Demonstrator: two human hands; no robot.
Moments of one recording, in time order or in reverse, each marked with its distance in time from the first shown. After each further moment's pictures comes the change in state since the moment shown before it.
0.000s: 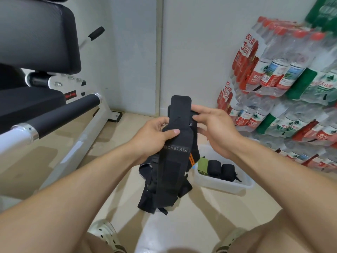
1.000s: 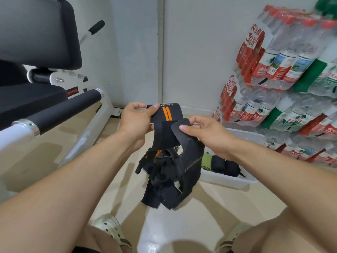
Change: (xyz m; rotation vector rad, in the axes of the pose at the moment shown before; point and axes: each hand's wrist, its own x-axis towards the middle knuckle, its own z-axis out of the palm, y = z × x) left_hand 0.015 0.013 -0.020 -0.285 0.536 -0.007; right_hand -0.007 0.022 0.007 -0.146 -0.163 0.138
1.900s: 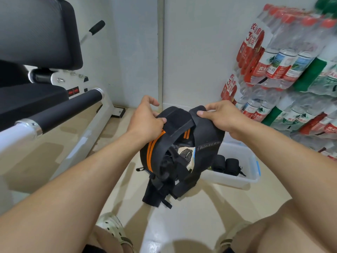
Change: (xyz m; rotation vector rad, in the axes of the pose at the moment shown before) left_hand -0.007 -0.001 0.004 0.767 -0.088 0.194; right_hand 0.028 -0.016 -0.045 -0.294 0.225 0.044
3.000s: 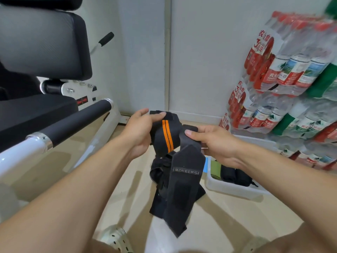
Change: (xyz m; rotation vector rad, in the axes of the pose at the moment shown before) left_hand 0.011 -0.001 -0.025 -0.820 -0.086 -0.301; right_hand -0.021 0.001 0.053 0.365 -0.307 0.069
